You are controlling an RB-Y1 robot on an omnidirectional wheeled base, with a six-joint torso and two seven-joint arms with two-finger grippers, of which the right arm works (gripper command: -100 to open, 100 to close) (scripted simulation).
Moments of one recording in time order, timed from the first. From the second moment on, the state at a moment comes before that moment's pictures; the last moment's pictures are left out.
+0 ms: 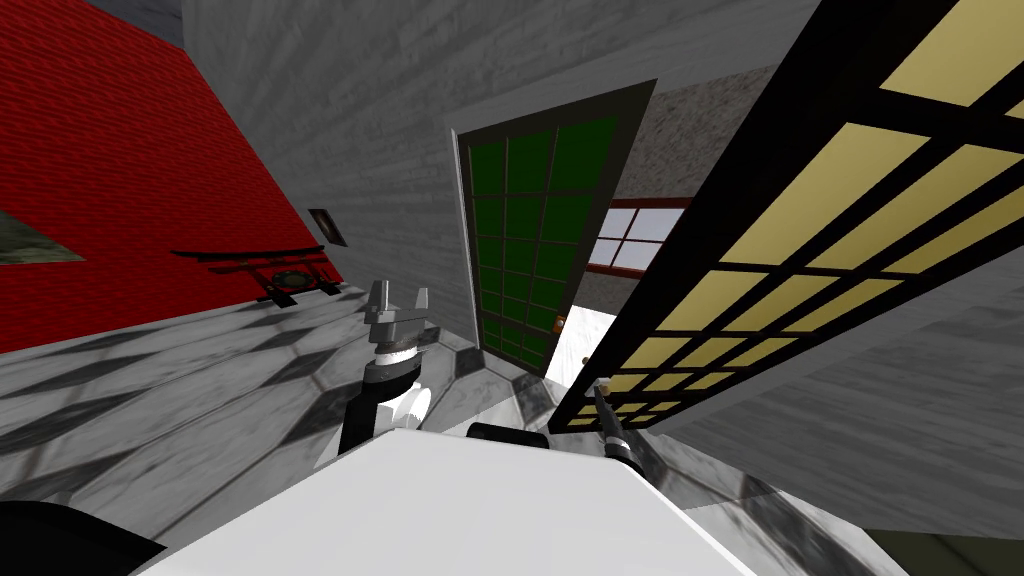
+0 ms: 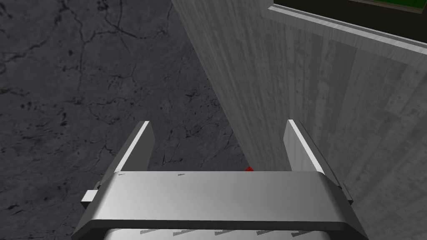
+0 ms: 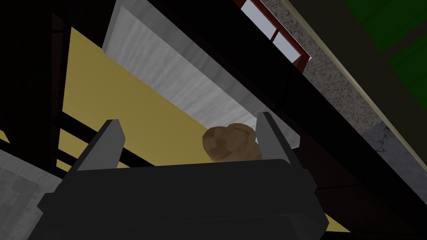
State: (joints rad) arm 0.11 -0.22 -0.18 -0.61 -0.09 -0.86 0.53
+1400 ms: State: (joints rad) arm 0.09 -0.22 -0.16 -0.58 -0.11 -0.88 0.44
